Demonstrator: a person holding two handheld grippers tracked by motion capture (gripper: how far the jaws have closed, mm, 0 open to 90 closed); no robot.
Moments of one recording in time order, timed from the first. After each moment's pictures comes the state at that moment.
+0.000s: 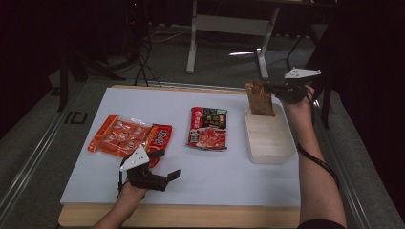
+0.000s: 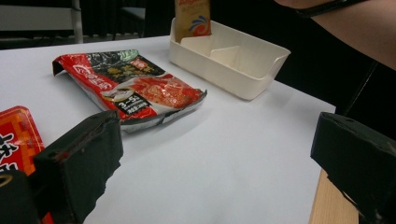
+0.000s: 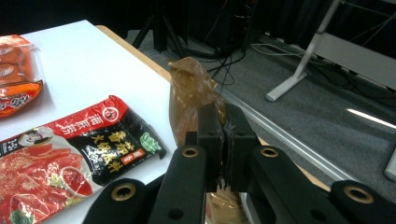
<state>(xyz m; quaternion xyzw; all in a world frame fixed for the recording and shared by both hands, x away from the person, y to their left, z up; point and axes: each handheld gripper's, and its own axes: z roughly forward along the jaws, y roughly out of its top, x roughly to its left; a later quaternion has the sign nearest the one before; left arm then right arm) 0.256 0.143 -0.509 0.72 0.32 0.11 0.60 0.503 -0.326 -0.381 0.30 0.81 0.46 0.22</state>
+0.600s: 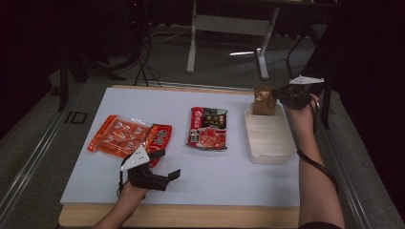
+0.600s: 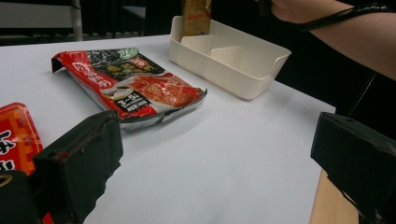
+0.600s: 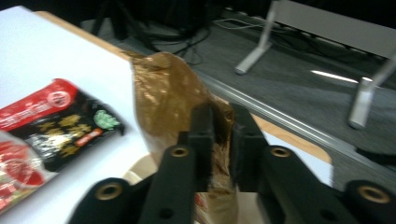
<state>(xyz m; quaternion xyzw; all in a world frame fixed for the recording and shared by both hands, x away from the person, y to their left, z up) 0.257 0.142 -0.511 0.72 0.33 0.11 0.60 0.505 -0.353 -0.409 0.39 0.78 0.42 0.25</state>
